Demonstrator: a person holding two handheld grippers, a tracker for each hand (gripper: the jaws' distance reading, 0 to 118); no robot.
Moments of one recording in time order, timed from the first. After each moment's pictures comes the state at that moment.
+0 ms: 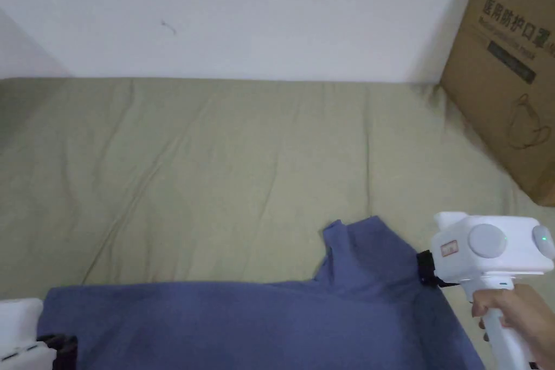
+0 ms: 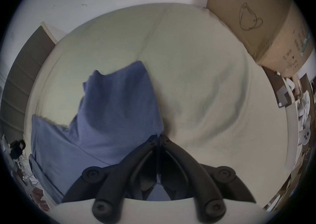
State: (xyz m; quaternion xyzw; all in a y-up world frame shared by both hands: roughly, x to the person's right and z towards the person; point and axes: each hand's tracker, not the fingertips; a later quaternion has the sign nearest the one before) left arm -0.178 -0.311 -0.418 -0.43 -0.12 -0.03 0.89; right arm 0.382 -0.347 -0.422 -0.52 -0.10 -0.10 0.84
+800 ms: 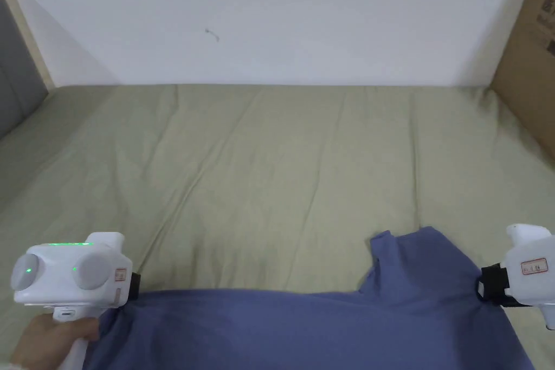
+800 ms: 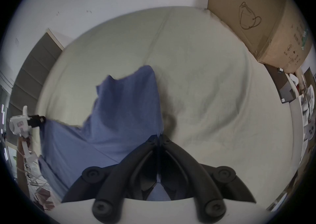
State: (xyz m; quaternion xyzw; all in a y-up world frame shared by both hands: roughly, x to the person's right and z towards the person) left arm -0.183 -0.362 -0.577 -0.51 -0.07 -0.07 0.85; right arm 0.365 -0.320 -0.396 -0.50 -0.08 -0.16 0.85
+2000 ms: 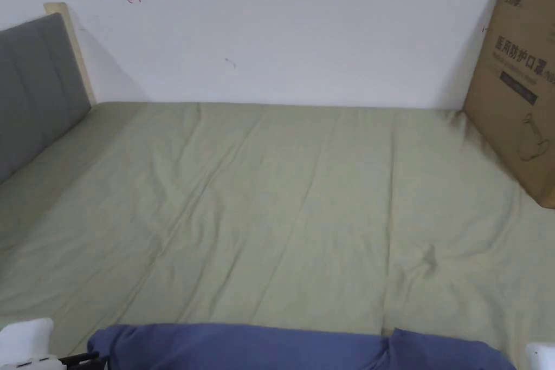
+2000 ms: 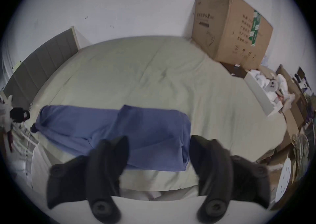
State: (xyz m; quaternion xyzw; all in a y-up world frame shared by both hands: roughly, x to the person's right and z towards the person) left arm -0.289 -0.285 -0.239 -0.43 -0.08 0.03 0.90; right arm 0.216 -0.285 -0.087 -0.38 -0.16 -0.06 0.91
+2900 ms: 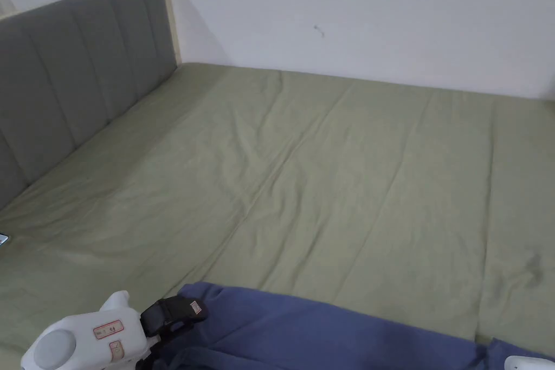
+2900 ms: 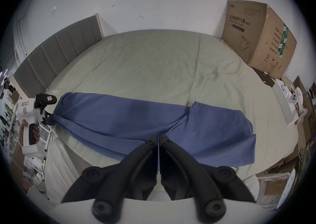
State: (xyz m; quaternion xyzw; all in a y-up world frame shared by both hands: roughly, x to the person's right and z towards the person) left arm -0.371 -0.416 -0.307 -0.46 -0.11 0.41 0.78; right arm 0.101 -0.307 -0.139 -0.43 -0.05 -0.05 0.90
